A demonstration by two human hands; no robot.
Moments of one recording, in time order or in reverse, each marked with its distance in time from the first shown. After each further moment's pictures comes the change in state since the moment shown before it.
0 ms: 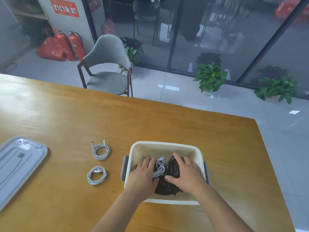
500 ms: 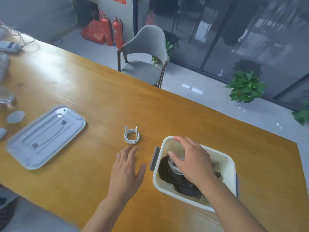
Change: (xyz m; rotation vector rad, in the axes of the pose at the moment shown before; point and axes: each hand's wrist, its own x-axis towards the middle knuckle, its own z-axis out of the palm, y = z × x) left_hand -0.097 -0.089 -0.027 -0.259 0.513 -0.361; right_hand -0.025 -0.125 -0.039 0.043 0.320 -0.393
